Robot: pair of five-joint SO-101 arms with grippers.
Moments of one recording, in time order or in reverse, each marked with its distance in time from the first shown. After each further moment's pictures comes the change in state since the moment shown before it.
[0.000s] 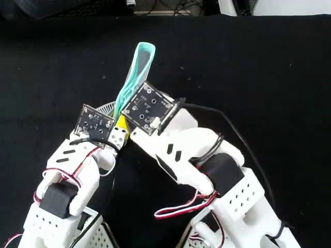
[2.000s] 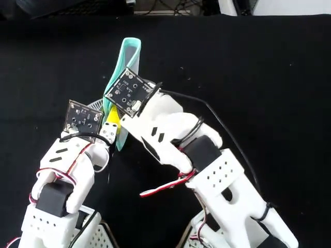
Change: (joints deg) left arm -4.5 0.1 -0.7 0.1 1.9; right arm 0.9 10.5 0.5 -9.3 2.7
